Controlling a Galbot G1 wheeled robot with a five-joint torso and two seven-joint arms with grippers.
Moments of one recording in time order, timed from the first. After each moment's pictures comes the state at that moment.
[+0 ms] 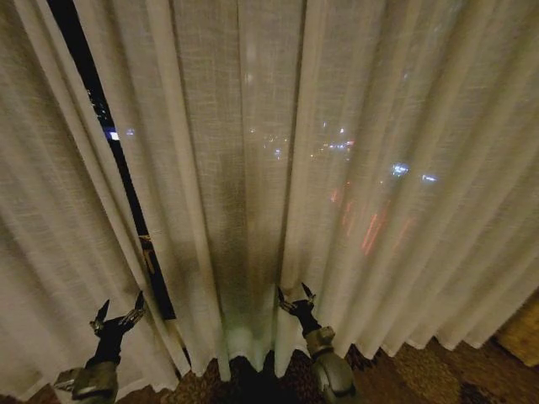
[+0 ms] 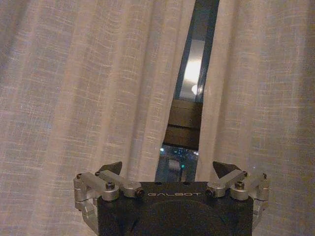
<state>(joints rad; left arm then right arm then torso) 1.57 -1.36 -0.91 -1.92 -0.53 -0.21 0.10 -1.25 1.43 0.32 1.65 0.15 0.19 -0.05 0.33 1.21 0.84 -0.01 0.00</state>
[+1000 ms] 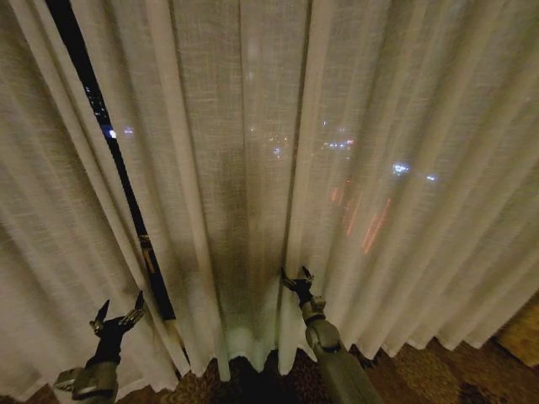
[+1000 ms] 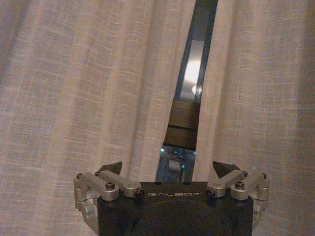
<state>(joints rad) 1.57 -1.36 -0.91 -1.92 -0.53 -0.21 0.10 -1.01 1.42 0.32 1.43 0.22 0.18 0.01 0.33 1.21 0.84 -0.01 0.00</state>
